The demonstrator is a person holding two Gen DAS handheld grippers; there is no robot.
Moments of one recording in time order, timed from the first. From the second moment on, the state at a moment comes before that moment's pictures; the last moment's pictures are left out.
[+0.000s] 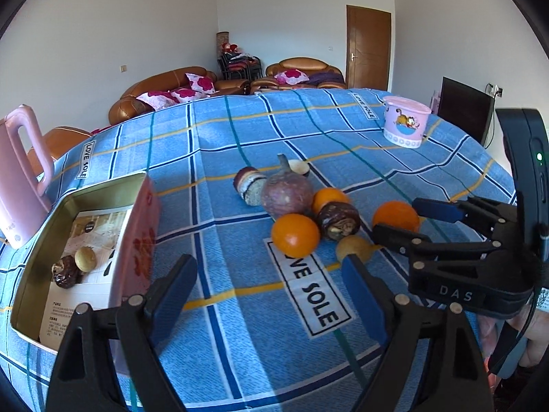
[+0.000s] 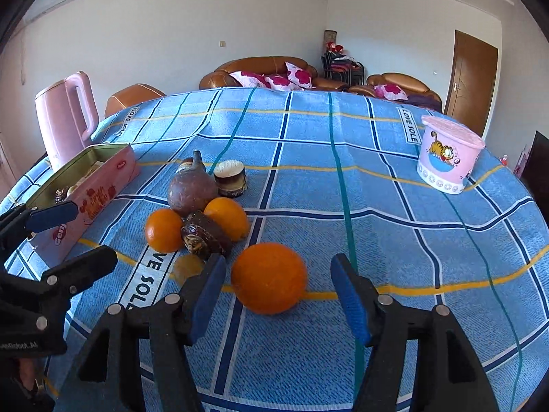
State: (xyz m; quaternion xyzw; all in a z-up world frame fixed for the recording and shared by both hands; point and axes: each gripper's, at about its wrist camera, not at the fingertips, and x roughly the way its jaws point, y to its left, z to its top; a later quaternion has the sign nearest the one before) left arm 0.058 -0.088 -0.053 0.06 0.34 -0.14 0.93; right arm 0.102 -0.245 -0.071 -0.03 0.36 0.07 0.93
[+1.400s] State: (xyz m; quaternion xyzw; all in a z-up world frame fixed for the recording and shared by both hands) left arm 0.063 -0.136 -0.062 0.07 0.36 -0.21 0.91; right arm 0.073 -0.266 -0.059 0.01 0.29 0.07 0.96
